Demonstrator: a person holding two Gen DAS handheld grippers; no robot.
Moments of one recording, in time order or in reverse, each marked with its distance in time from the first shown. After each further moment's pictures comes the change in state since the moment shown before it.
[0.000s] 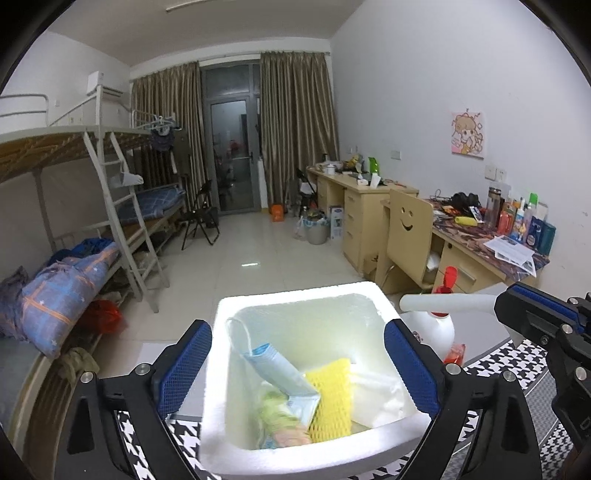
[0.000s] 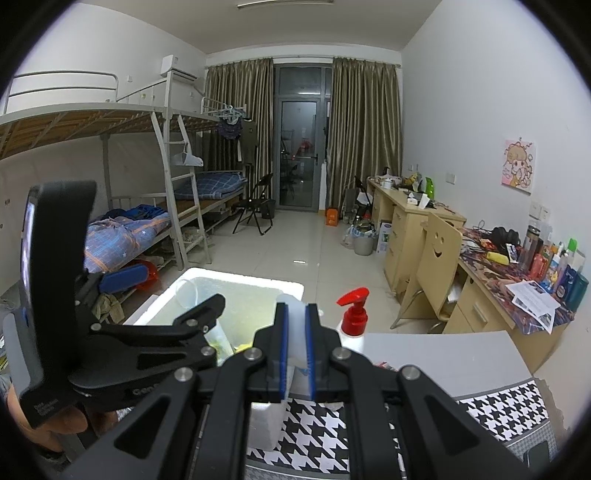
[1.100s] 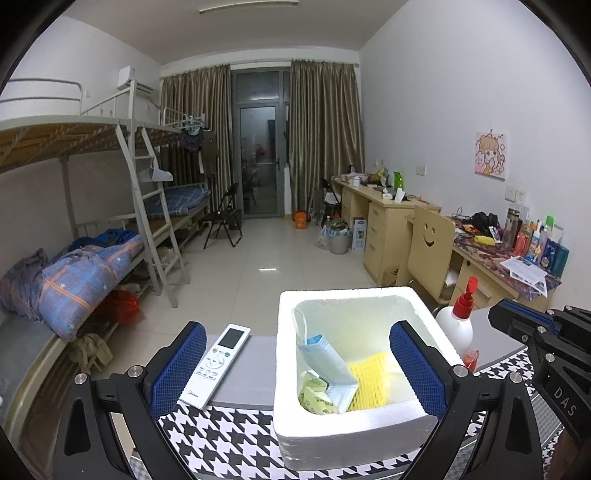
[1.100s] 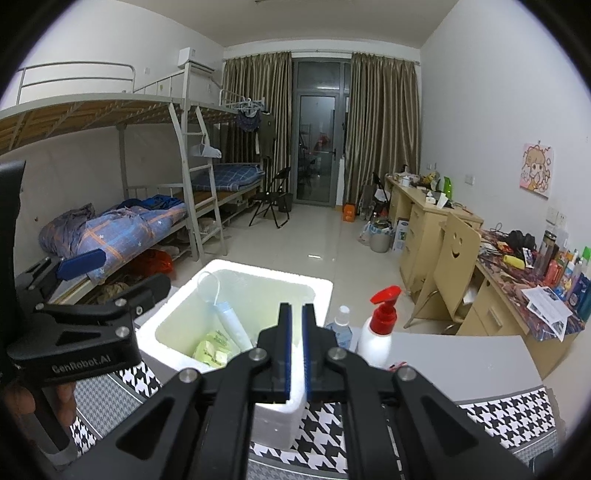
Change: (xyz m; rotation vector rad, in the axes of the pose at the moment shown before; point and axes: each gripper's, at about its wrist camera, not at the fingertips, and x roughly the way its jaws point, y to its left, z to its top) left arm -0.032 0.033 -0.008 -0.070 -0.035 0.071; right arm 0.009 0.012 0.000 -0.040 0.028 0.060
